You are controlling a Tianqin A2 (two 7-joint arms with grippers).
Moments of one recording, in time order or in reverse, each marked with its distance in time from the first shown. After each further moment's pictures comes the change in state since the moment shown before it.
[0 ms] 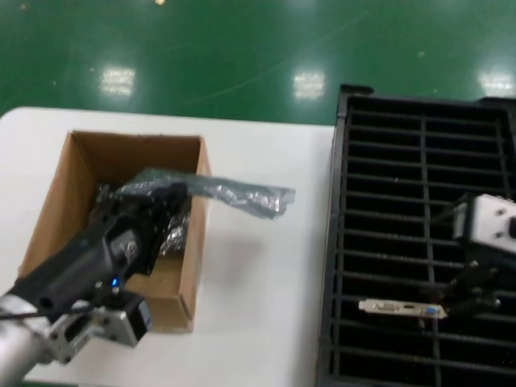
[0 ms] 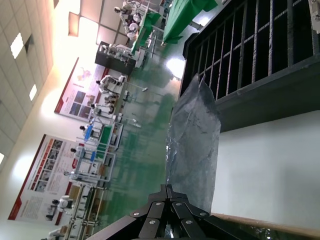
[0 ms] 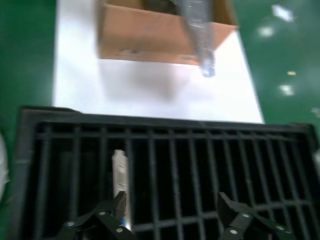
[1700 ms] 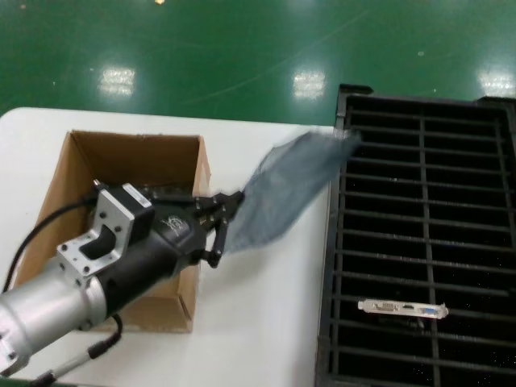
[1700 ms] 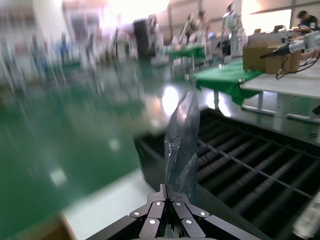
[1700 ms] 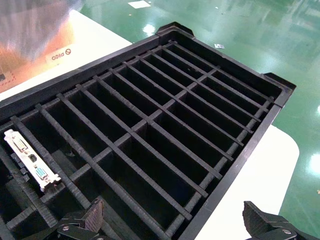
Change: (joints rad) left arm -0.240 0.463 -0.312 0.017 0.199 0.759 -0.874; right arm -0.610 0.145 0.553 -0.297 0.266 0.490 0.019
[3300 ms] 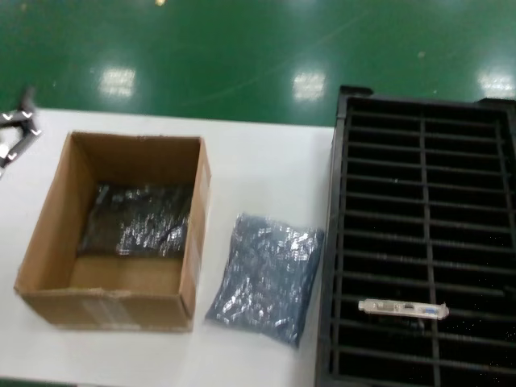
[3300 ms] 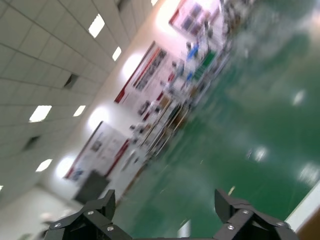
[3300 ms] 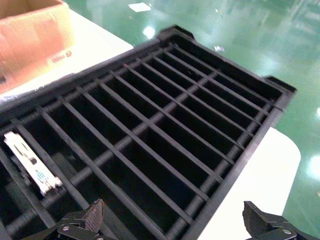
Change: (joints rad) left arm 0.047 -0.137 -0.089 -0.001 0.381 -0.669 0.179; right arm -0.005 -0.009 0.001 0.000 0.007 0.011 -0.010
